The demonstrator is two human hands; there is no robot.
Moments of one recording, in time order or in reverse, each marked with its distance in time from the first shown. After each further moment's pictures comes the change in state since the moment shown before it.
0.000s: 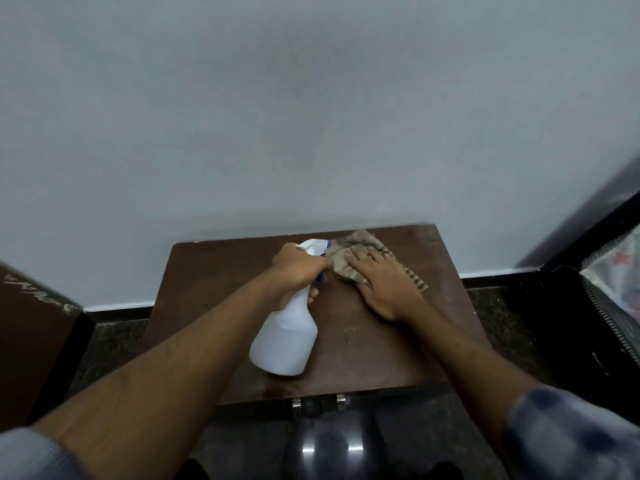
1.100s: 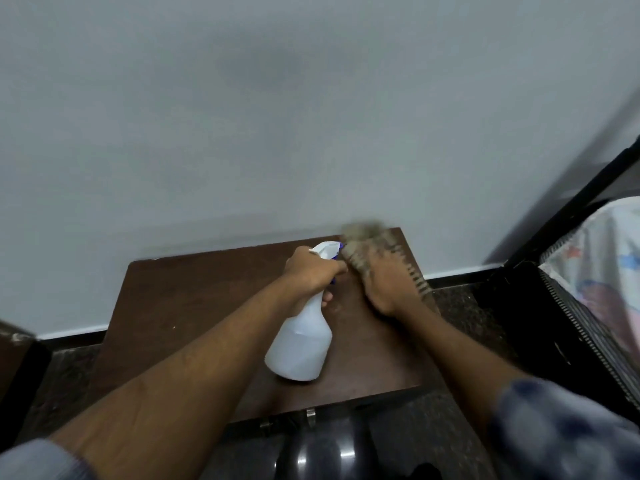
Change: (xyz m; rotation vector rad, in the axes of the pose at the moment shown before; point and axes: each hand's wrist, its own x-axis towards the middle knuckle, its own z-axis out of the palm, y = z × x) left_hand 0.000 0.036 0.070 -0.001 -0.057 0.074; right_hand -0.013 0.050 -0.017 -0.021 0.051 0.283
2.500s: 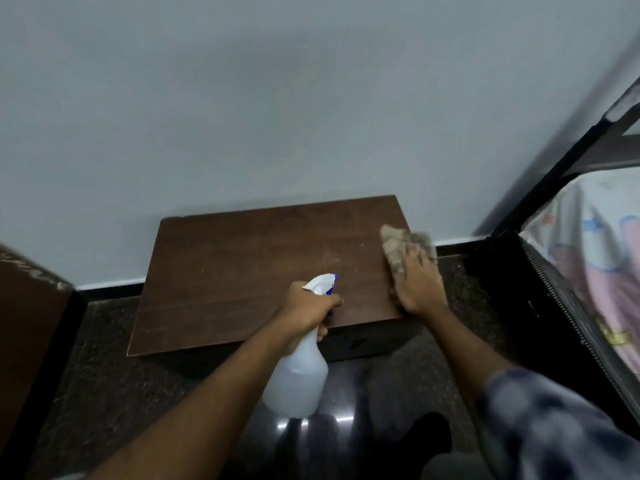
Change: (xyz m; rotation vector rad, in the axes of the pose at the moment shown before) left_hand -0.133 -0.091 0.011 -0.138 -0.038 -0.102; right_hand -0.128 0.024 -0.015 0.042 -0.024 0.256
